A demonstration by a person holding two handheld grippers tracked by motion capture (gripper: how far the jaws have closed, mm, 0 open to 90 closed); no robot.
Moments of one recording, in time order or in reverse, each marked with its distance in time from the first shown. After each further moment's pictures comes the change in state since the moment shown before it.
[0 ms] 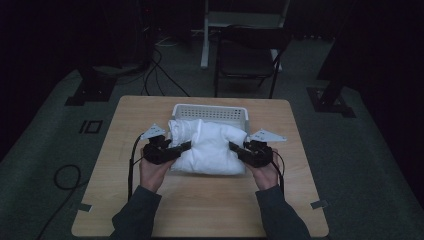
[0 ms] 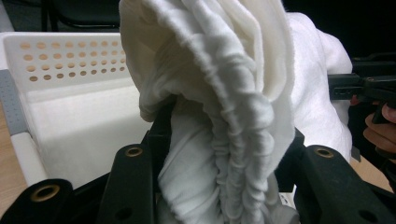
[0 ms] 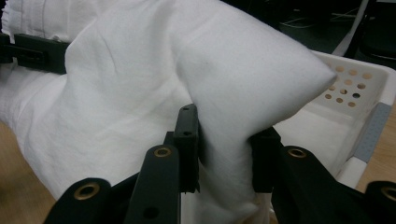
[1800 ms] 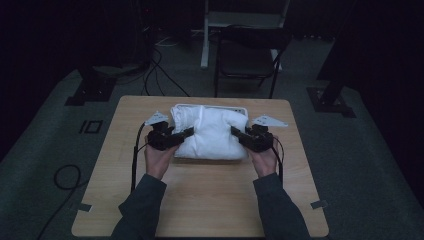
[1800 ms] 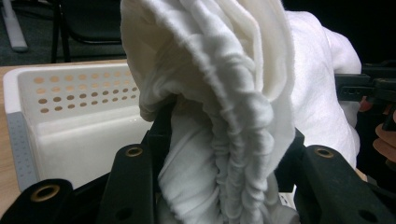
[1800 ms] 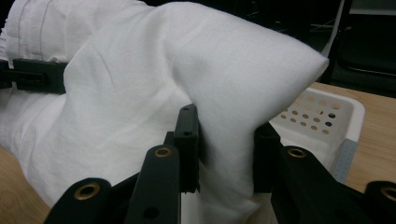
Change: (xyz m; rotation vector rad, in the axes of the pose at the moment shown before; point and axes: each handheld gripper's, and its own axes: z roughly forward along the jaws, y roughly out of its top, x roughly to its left) left arm 0.013 0.028 0.021 -0.042 0.027 -0.011; right arm -0.020 0.030 0.013 -0.045 -0.049 0.041
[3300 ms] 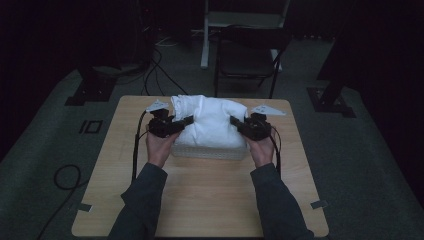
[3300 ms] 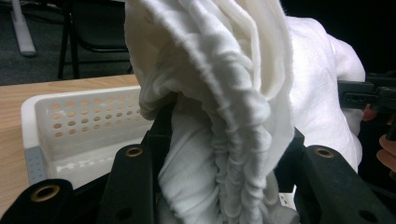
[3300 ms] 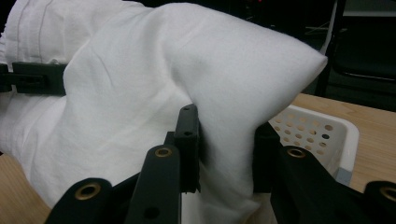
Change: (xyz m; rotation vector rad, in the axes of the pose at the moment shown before) left arm 0.019 0.026 0.016 -0.010 0.018 -0.019; right arm -0.015 0.021 0.021 -0.016 -0.012 0.034
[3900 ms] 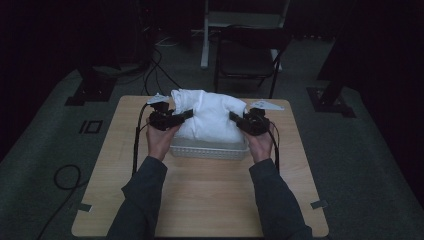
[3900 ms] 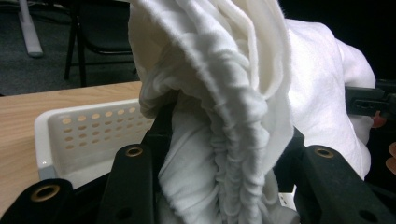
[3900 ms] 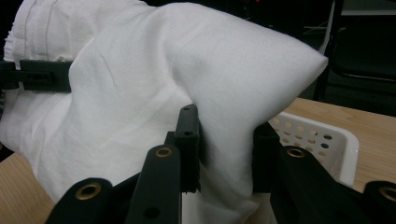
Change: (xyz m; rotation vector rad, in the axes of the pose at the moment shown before) left arm 0.010 0.017 0.010 0.006 0.020 -0.001; right arm -0.006 0.009 0.011 -0.005 -0.003 0.018
